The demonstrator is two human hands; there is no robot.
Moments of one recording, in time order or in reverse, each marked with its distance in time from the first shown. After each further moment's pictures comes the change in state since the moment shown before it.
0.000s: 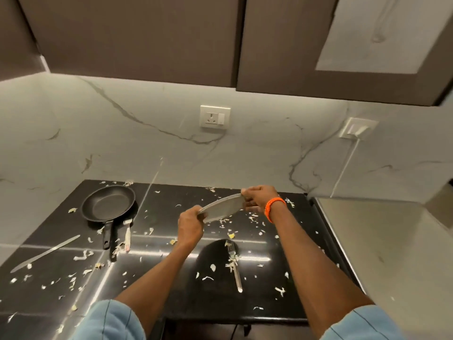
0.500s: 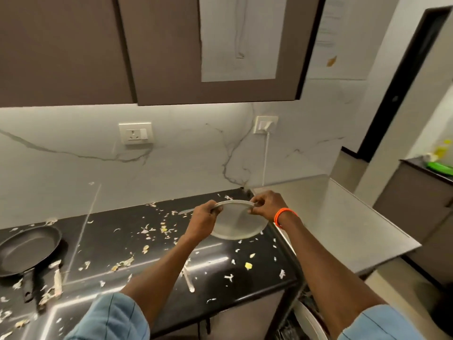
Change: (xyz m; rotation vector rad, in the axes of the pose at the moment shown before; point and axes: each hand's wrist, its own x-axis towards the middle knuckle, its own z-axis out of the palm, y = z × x) left_hand -0.070 0.159 0.095 -0.174 -0.446 0.425; right_hand -0.115 0.048 -0.201 -0.762 0.332 -0.277
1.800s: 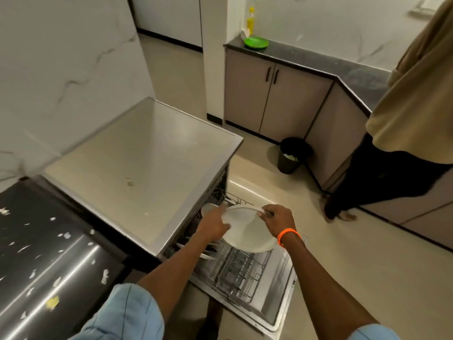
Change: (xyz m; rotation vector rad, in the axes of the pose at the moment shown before) left_hand -0.074 0.142 0.587 0.295 -1.058 0.117; right_hand -0.285 0.512 -0.115 0.120 0.382 0.892
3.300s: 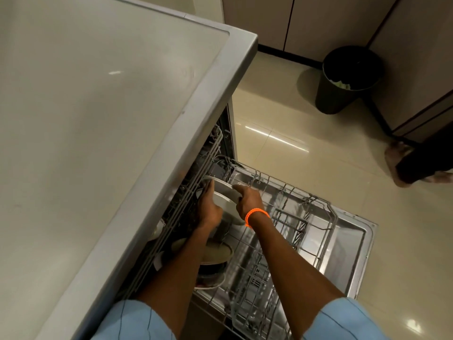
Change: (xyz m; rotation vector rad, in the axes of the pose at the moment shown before) left_hand 0.337 -0.209 0.161 -0.069 0.182 -0.340; right_hand 0.306 0.122 0.337 0.134 -0.260 0.126
